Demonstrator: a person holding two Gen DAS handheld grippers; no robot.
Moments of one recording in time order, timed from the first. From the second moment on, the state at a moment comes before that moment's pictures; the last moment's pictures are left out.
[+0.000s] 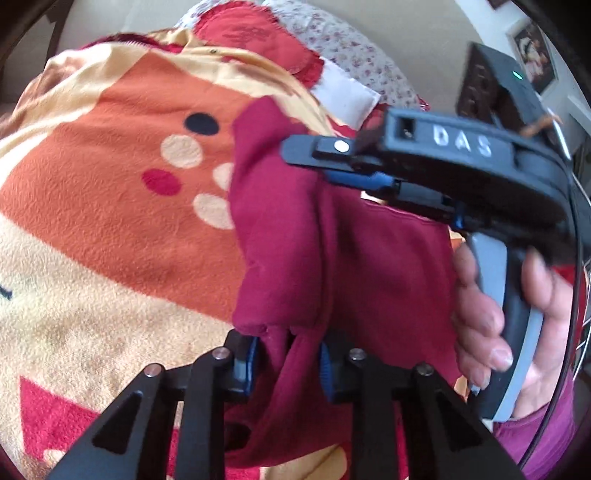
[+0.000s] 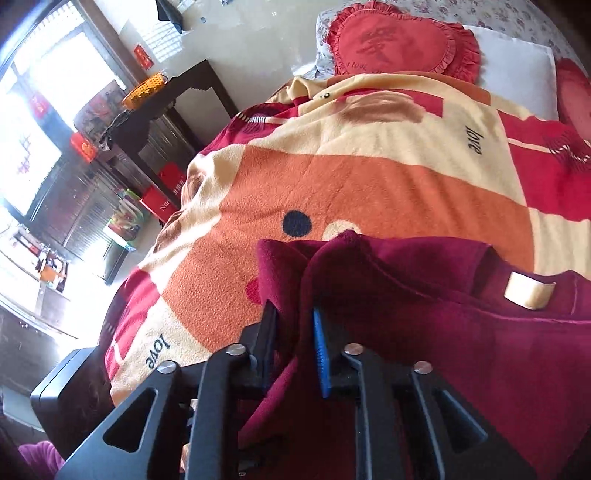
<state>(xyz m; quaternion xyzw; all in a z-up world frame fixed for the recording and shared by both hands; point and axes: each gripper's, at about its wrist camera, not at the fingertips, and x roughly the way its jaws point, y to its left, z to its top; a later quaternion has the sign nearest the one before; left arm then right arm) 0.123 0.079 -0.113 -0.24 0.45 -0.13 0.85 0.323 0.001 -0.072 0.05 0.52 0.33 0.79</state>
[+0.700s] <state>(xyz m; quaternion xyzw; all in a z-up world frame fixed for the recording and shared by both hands) 0.136 0.050 -0.094 -0.17 0.45 -0.14 0.86 0.308 0.003 -0.073 0.02 0.52 0.33 0.78</state>
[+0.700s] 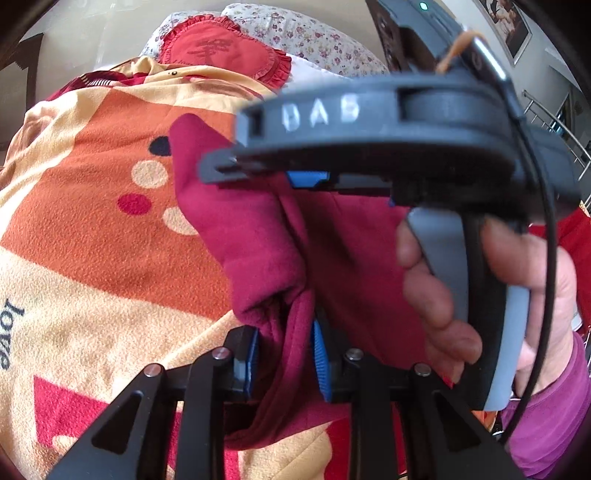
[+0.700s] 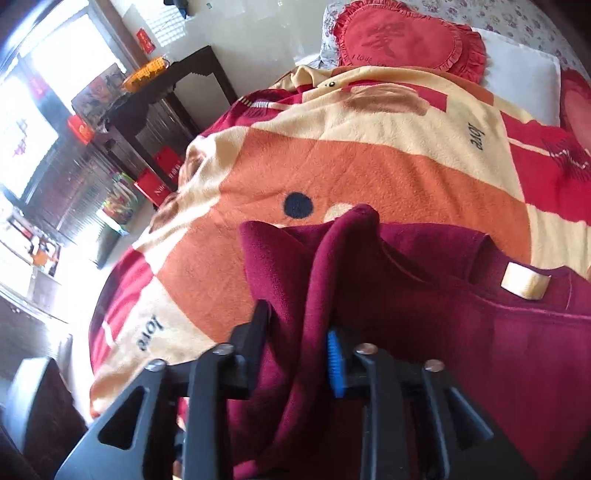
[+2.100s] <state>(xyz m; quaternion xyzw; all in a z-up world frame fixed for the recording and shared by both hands) 0.161 -0.101 -0.046 -0.04 0.44 -0.28 0.85 0.243 -0.333 -0.063 0.18 0.46 0.09 0.87</state>
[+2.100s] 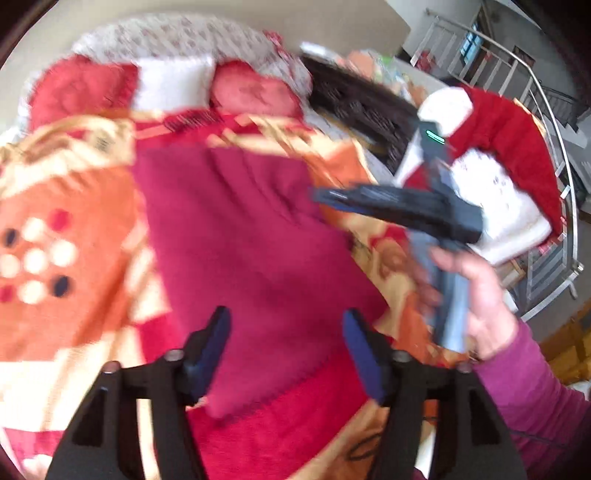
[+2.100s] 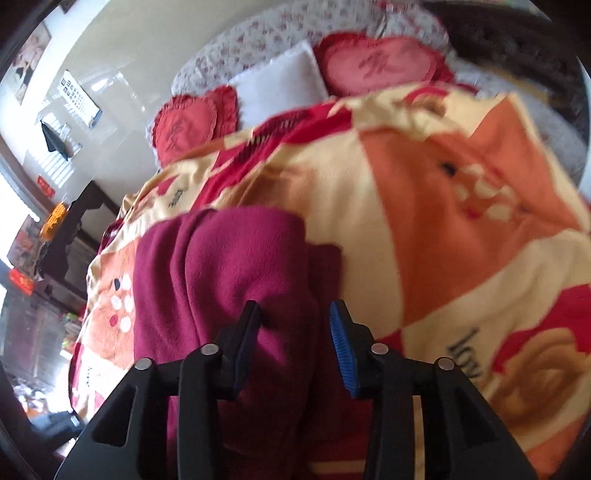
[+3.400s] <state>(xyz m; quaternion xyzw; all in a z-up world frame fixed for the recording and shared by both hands) 0.261 -0.136 -0.111 0.03 0.46 -0.13 0.88 0.278 -0.300 -0.077 0.11 0.46 0.08 0.88</state>
